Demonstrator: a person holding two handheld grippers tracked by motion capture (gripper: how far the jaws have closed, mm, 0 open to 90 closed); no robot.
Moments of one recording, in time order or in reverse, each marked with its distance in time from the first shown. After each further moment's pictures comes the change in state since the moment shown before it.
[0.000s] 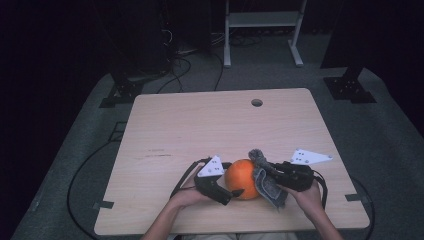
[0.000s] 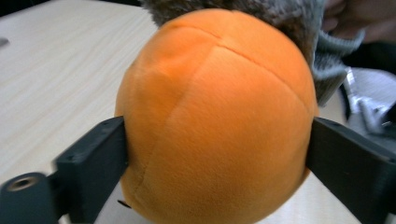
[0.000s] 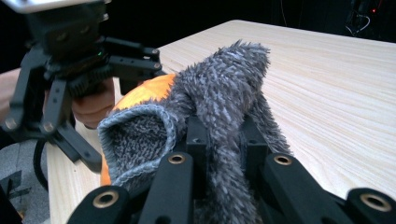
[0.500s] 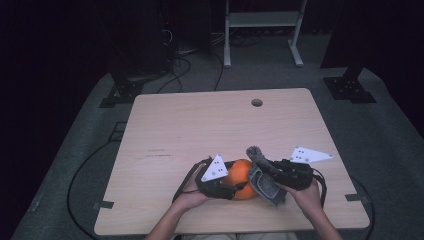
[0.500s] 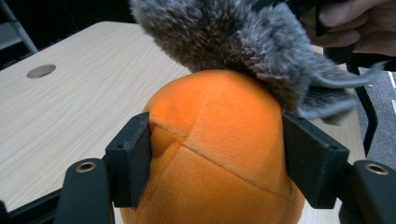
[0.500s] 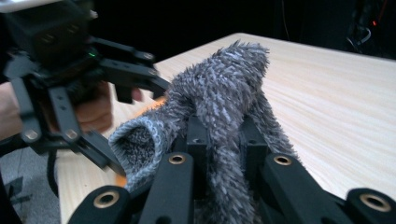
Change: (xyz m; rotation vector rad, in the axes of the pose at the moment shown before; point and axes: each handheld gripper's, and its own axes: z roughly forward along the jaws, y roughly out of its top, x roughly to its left) left arm -0.016 0.024 -0.008 -0.014 0.088 0.018; right arm 0.014 0.016 -0.001 -0.031 0.012 -0.024
